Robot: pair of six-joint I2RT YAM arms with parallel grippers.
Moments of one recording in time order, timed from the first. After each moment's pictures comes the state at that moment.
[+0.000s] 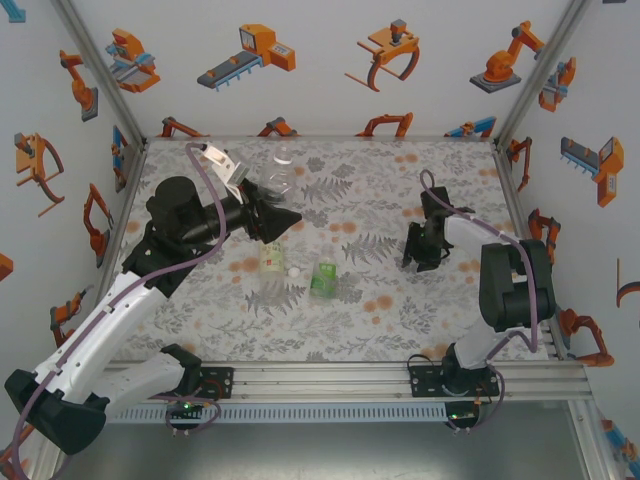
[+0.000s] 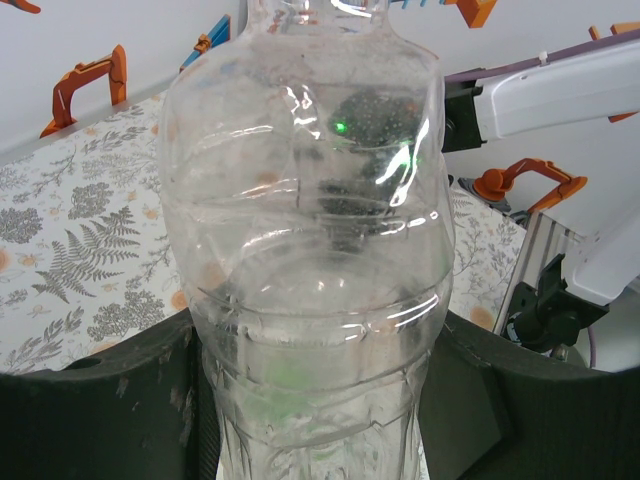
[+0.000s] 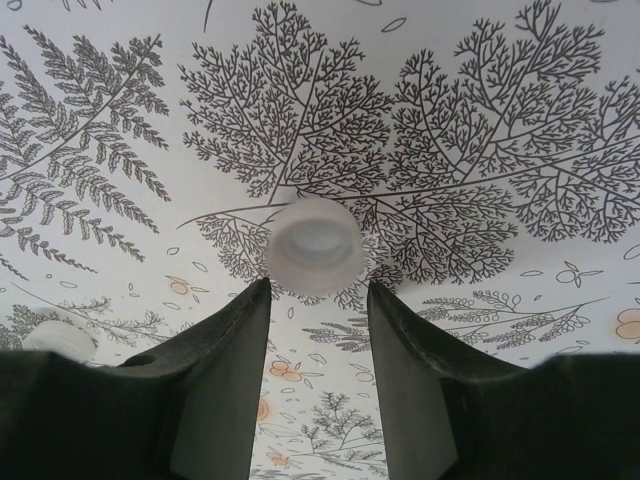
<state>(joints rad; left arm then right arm) -0.59 0.99 1.03 -0.08 0.49 -0.20 0.15 1.67 0.97 -0.60 -0.11 0.38</state>
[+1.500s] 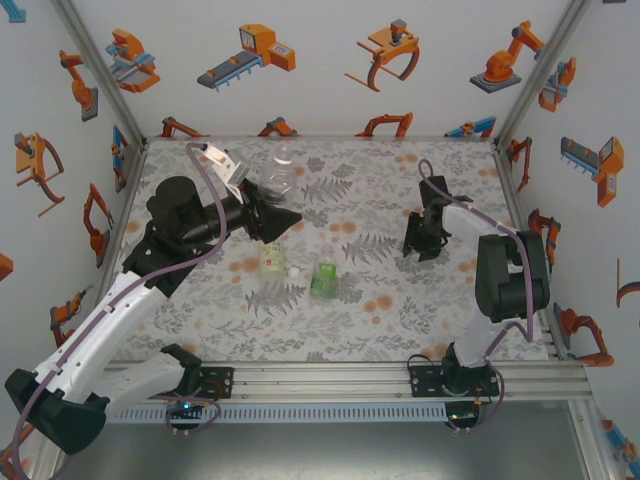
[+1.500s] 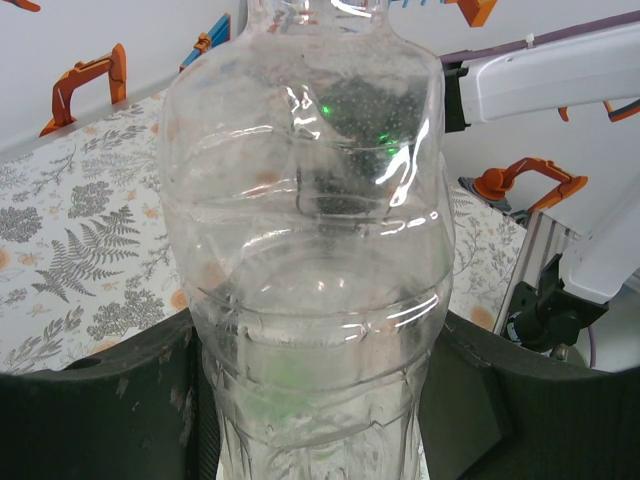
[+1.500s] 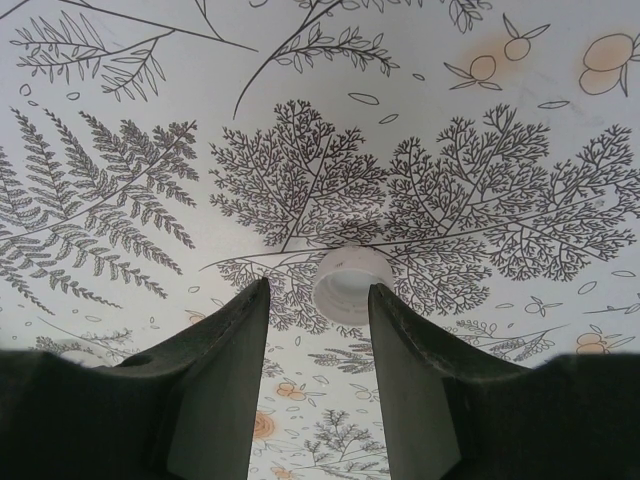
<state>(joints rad) -0.59 0.99 1.03 -0.08 0.49 -0.20 0.15 1.74 1.10 -0.65 -0.07 0.36</state>
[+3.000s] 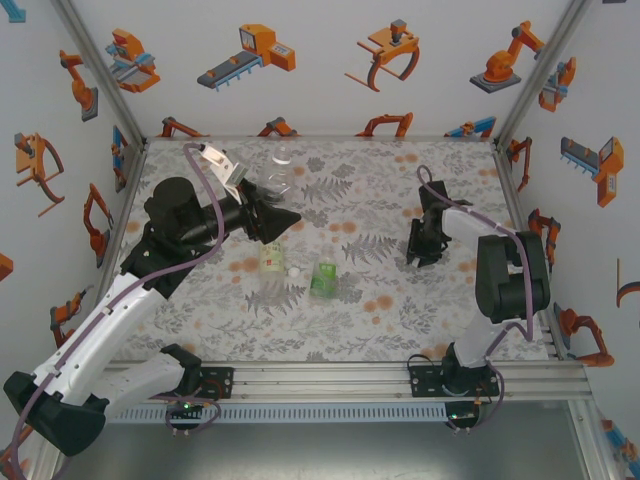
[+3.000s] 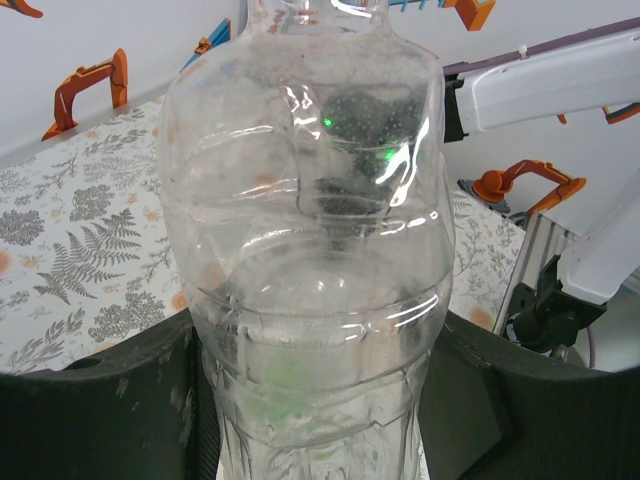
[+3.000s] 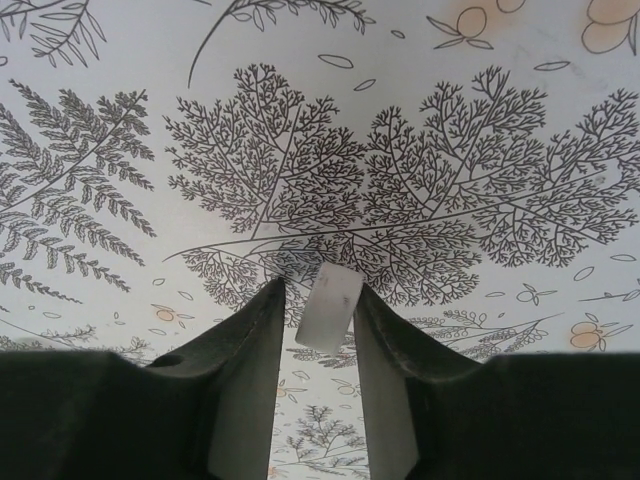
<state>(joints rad) -0.59 0.98 1.03 -0.08 0.49 -0.20 0.15 1.73 1.05 -0.64 -0.05 0.35</state>
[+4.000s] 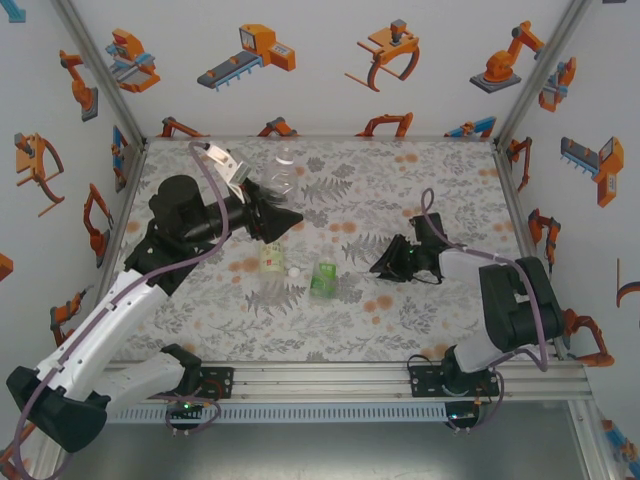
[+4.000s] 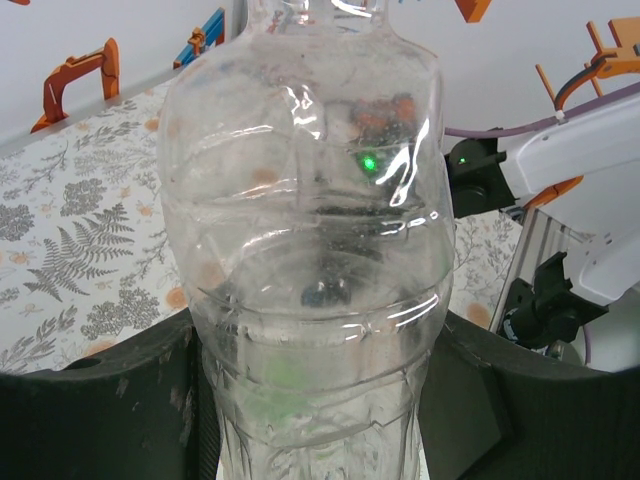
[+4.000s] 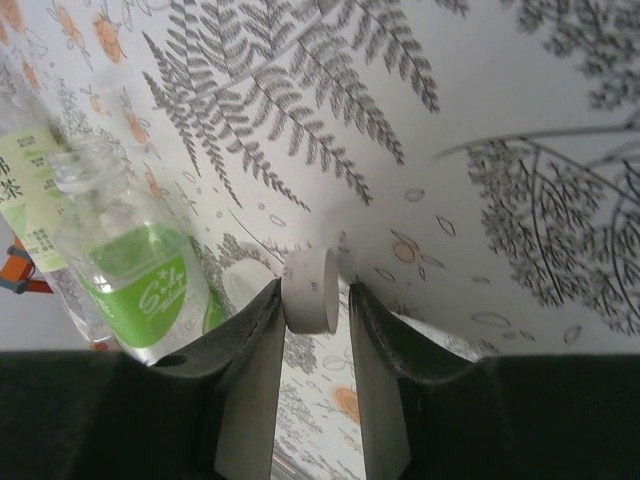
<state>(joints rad) -0.59 1.01 1.03 -0.08 0.50 -0.20 0.24 1.53 0.63 -0.10 -0.46 0.75</state>
